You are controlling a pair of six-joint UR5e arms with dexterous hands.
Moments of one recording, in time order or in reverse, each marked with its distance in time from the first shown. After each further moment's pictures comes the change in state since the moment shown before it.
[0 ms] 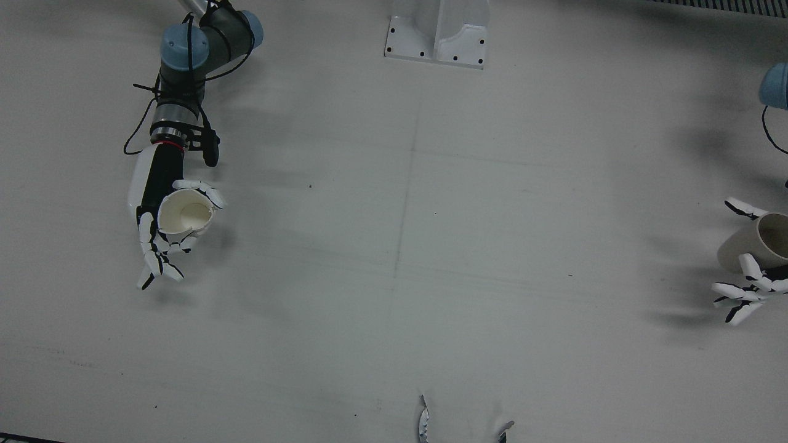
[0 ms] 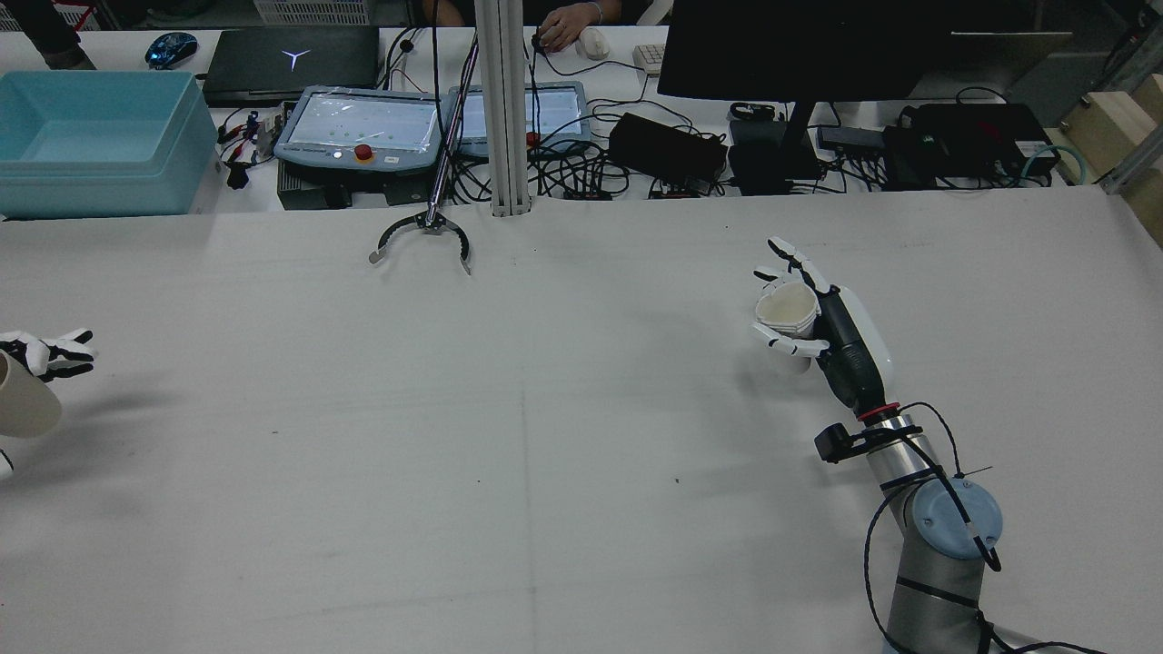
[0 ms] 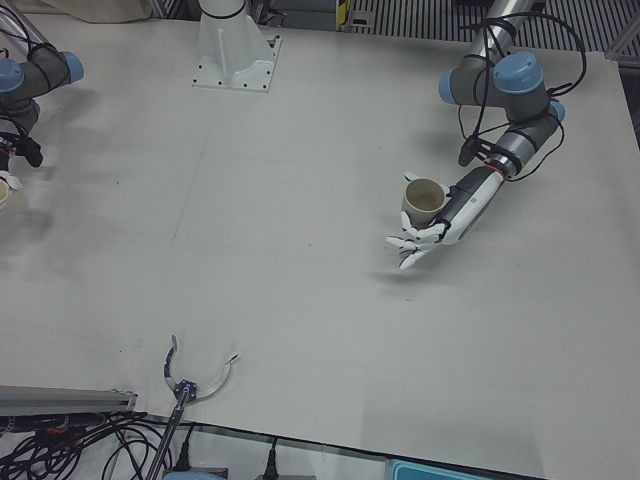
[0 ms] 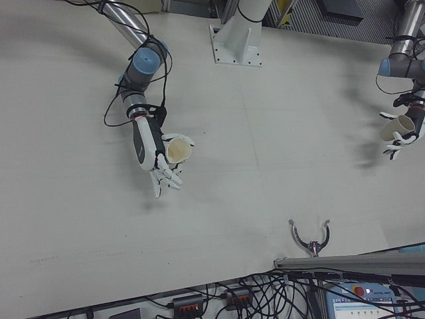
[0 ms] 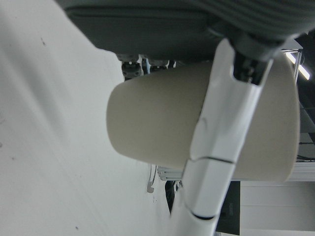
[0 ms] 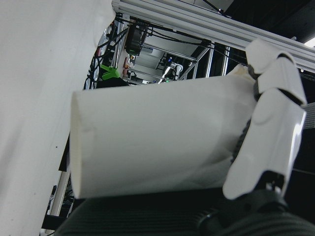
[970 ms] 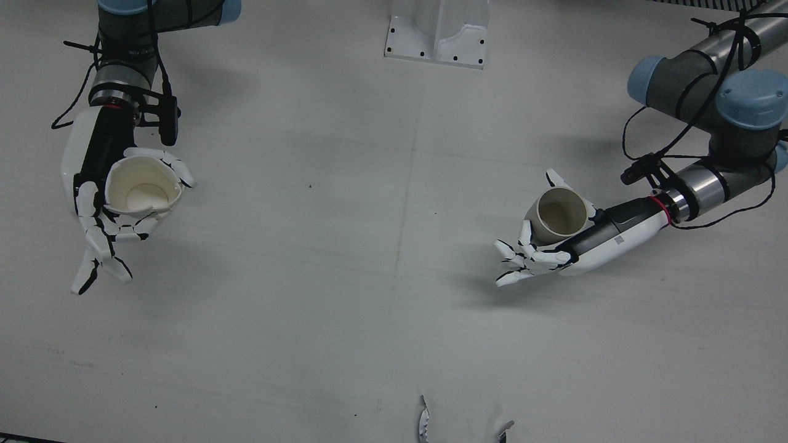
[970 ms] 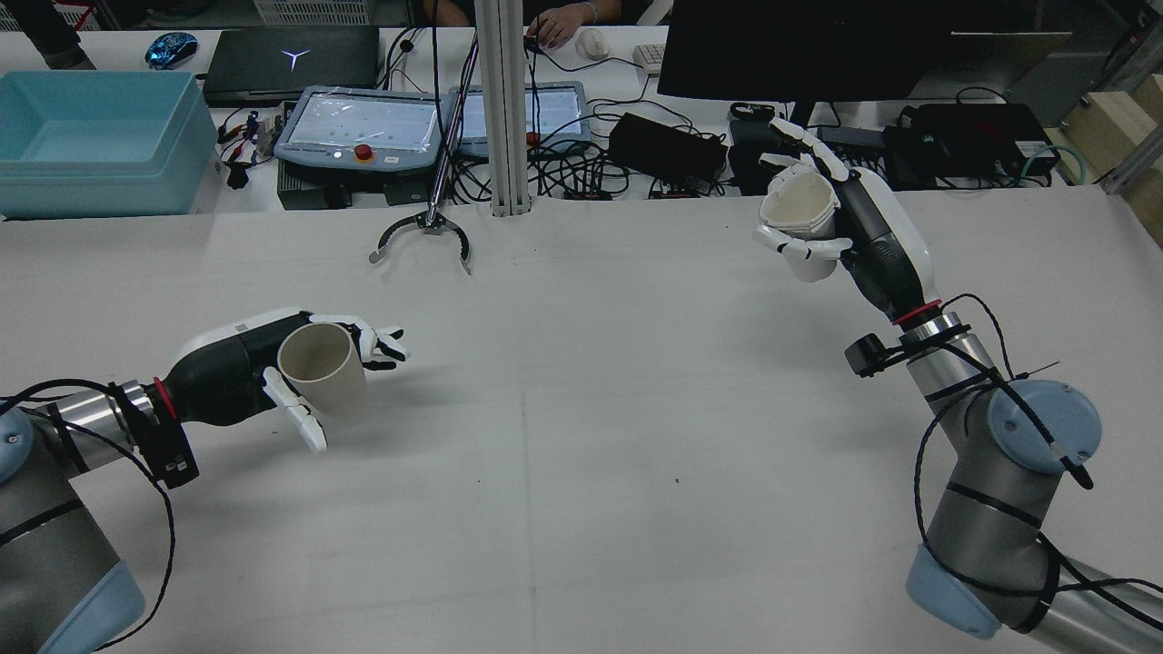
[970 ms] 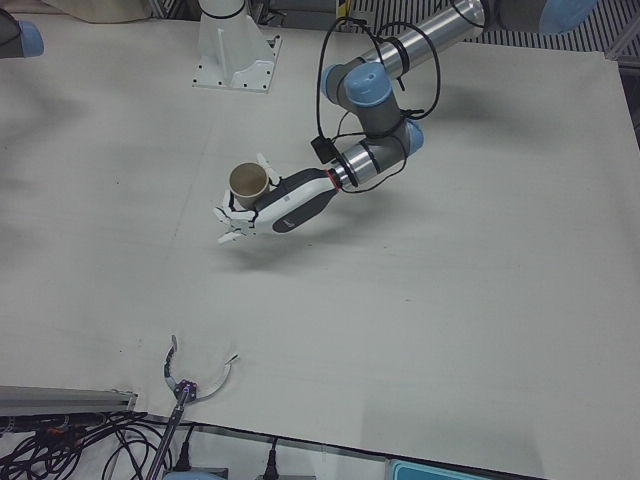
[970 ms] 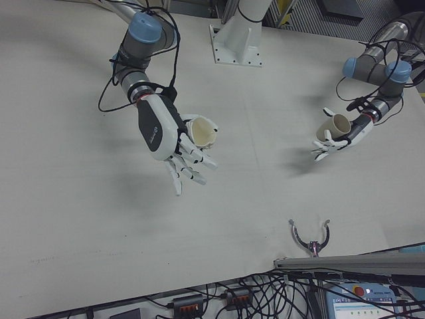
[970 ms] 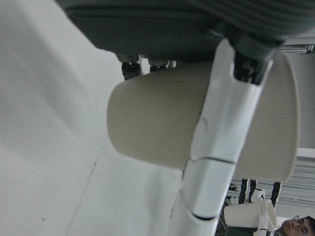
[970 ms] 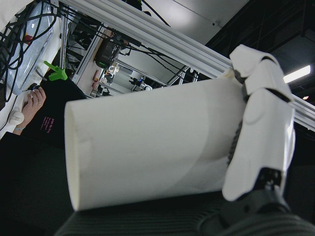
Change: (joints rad) left arm 0.224 -0.481 -0.029 0.371 0.096 0.017; right arm 0.204 -0.013 0.285 -0.179 -0.259 -0.138
